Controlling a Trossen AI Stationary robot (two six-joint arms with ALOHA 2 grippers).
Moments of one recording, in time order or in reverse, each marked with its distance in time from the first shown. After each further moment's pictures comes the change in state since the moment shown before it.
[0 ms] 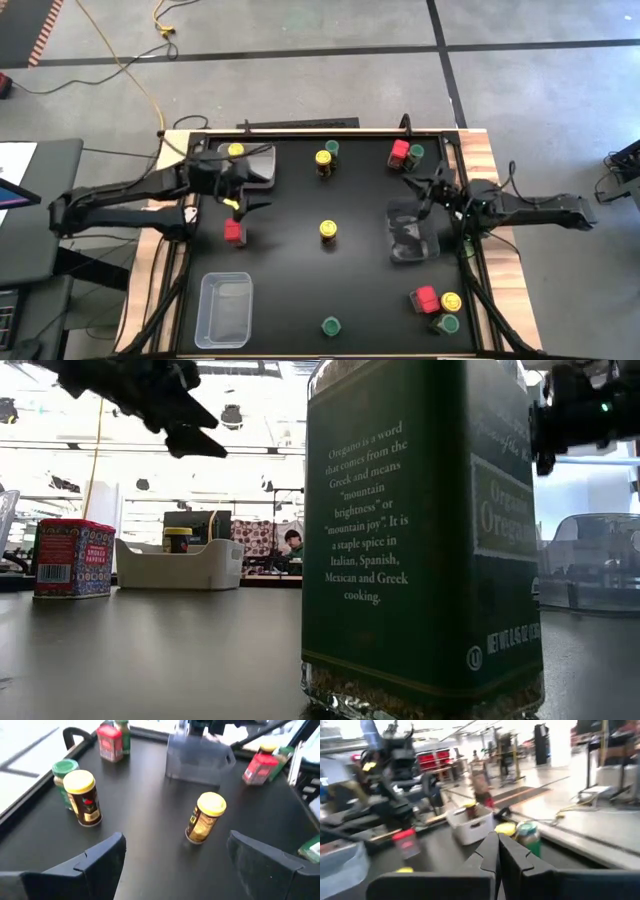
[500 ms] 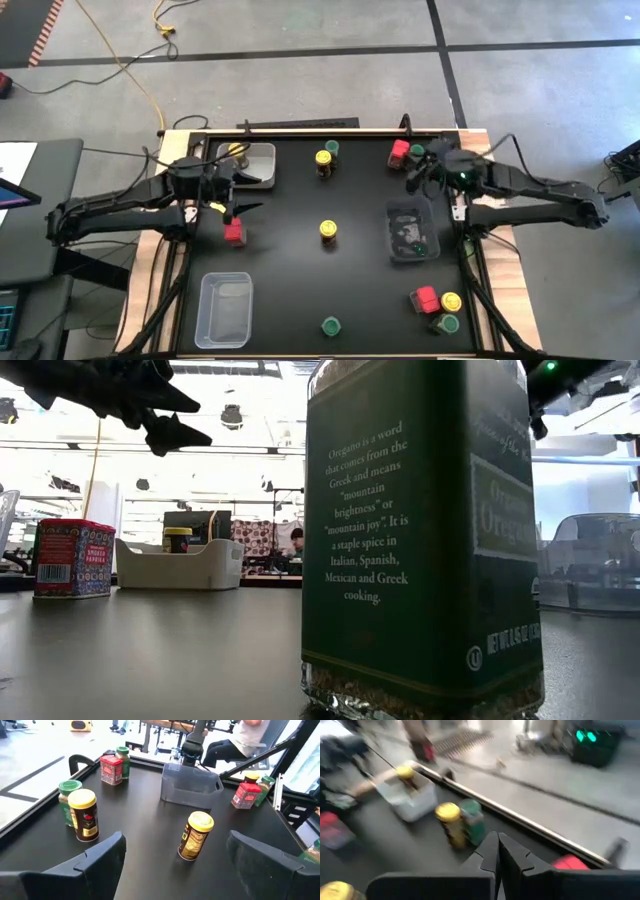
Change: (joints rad) left arm -0.001 -0.171 -0.105 0.072 0.001 -0.052; right arm -0.168 0.406 0.556 -0.630 0.082 0.190
